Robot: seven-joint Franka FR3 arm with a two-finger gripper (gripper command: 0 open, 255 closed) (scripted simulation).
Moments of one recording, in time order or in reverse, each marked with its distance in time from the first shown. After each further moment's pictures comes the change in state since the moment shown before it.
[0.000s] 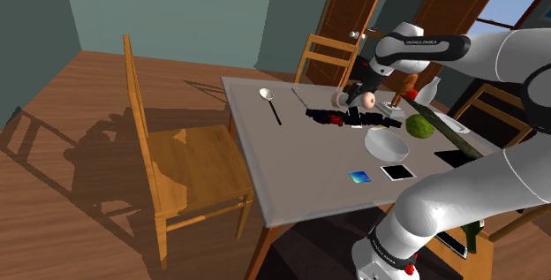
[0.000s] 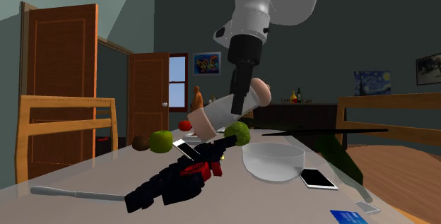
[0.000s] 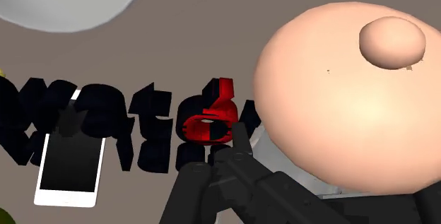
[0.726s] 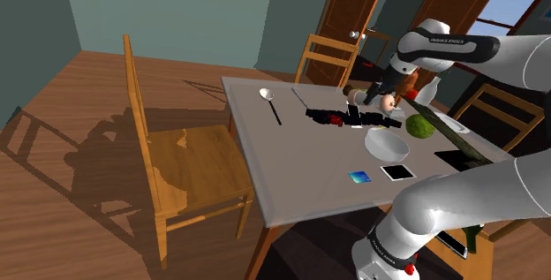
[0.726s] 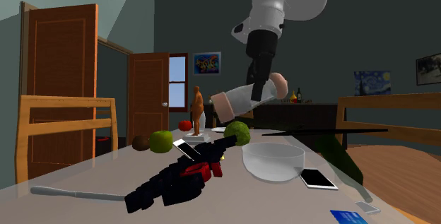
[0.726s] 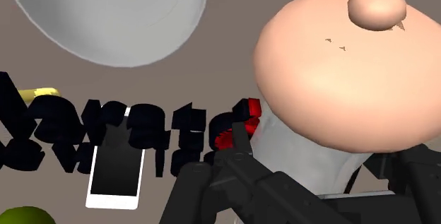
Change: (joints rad) arm -0.056 -0.112 -0.046 -0.002 -0.050 -0.106 -0.070
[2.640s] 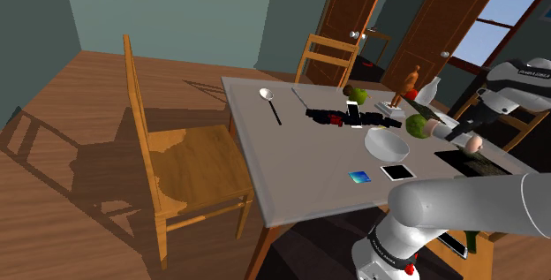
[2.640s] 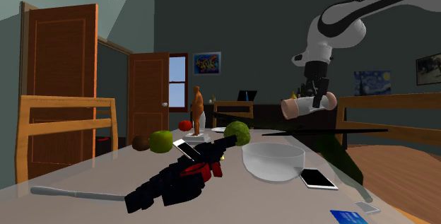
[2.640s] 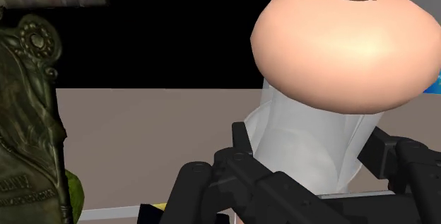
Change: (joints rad) arm -0.205 -0.160 -0.464 0.062 -0.238 -0.153 -0.554
